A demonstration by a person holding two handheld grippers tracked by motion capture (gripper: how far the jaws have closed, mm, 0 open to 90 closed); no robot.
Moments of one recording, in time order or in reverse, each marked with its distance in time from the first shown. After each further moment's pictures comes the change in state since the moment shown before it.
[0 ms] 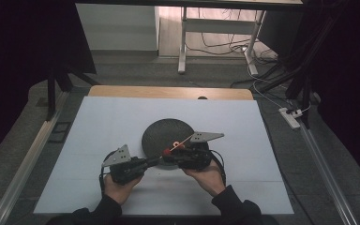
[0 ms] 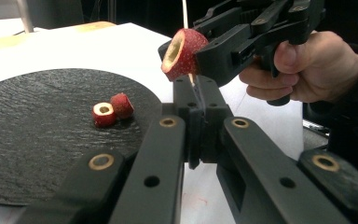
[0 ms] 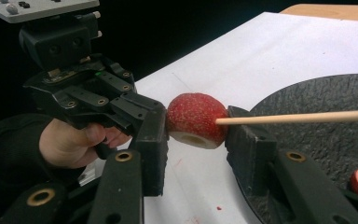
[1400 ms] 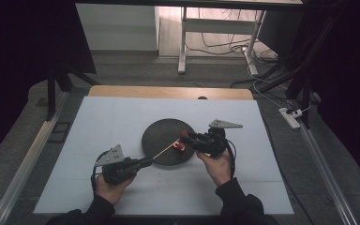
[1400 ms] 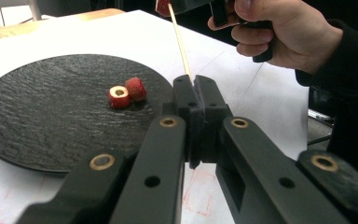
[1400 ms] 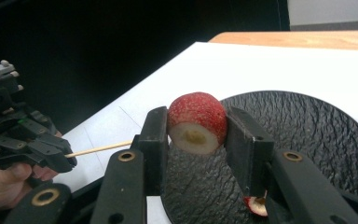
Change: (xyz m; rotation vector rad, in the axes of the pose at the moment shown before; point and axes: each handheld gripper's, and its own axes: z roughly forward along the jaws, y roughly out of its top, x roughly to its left) left arm 0.004 -0.001 -0.018 0.065 0.043 0.002; right arm -0.043 0.012 -0.032 -0.109 -0.189 0.113
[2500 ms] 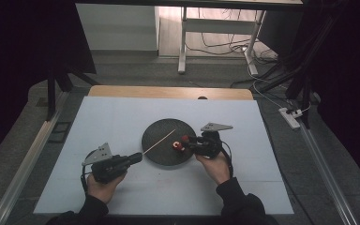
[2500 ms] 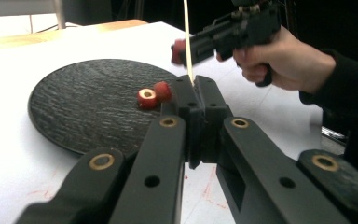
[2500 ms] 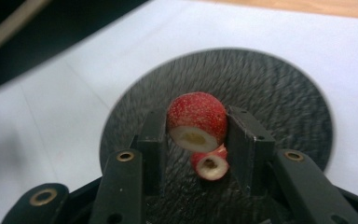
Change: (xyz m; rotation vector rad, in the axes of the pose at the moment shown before) left arm 0.014 -0.006 -0.023 -0.055 0.072 -0.047; right arm -0.012 -0.020 0.024 0.168 -0.155 -0.143
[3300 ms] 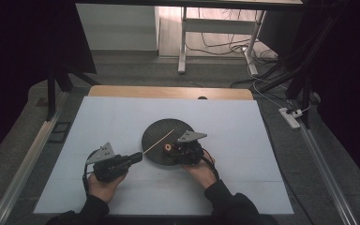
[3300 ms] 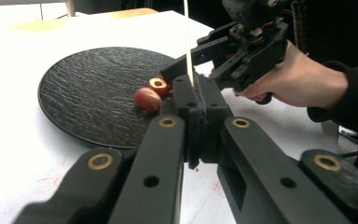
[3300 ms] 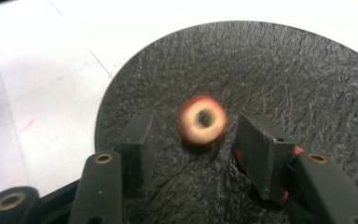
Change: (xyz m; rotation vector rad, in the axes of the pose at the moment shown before) left arm 0.003 -0.003 0.005 0.031 0.026 -0.013; right arm 0.032 -0.012 0.043 0.068 -0.036 -0.170
